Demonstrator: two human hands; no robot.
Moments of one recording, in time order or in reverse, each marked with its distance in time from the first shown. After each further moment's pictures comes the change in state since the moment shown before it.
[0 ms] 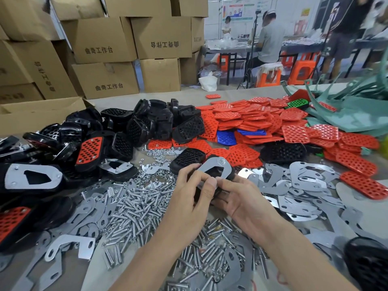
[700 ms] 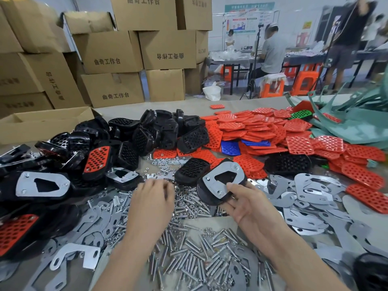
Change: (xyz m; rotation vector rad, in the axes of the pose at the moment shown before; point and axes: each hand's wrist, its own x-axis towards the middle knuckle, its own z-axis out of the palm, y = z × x) left_hand 0.022 -0.040 -0.049 0.704 0.059 -0.342; right_hand 0.013 0.000 -0.012 0.111 -0.005 -0.060
